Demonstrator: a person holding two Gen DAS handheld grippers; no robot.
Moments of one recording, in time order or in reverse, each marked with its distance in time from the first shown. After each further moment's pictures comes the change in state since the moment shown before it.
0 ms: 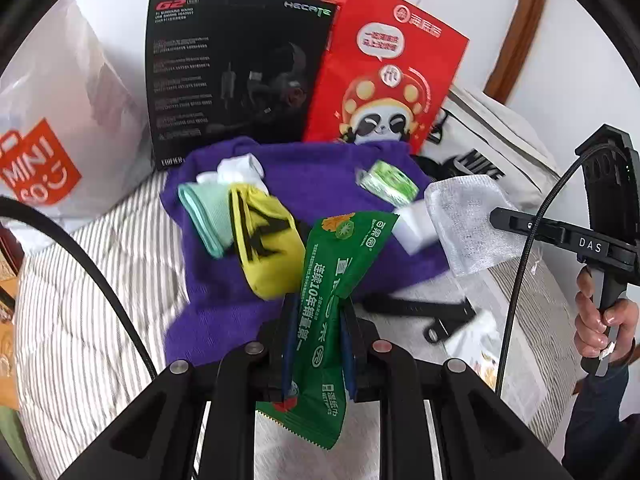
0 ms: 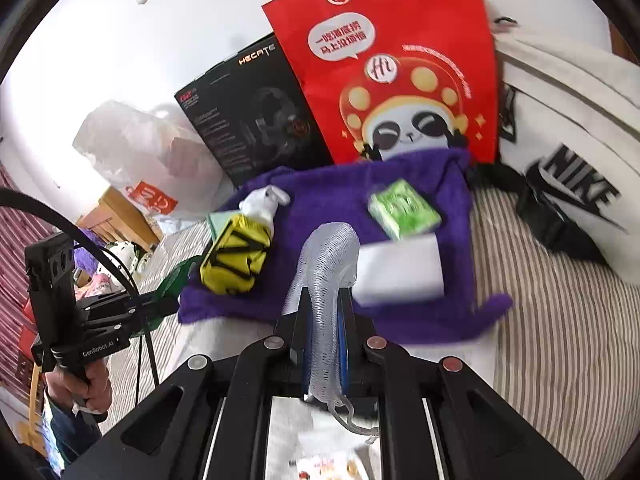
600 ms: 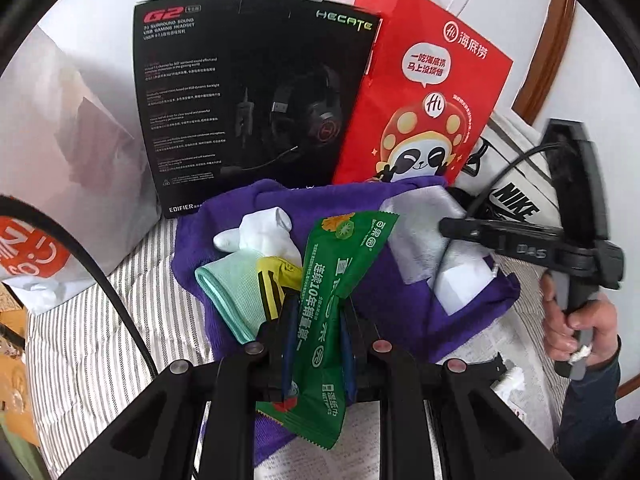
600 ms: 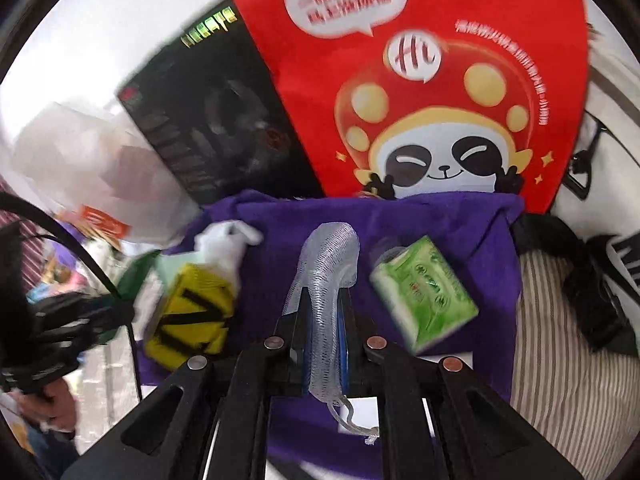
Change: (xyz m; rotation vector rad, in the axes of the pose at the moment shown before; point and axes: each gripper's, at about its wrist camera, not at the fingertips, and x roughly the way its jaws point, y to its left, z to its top) left arm 0.031 0.025 0.068 -0.003 -0.003 0.040; right arm 0.105 -0.007 0.071 -0.033 0.082 -0.055
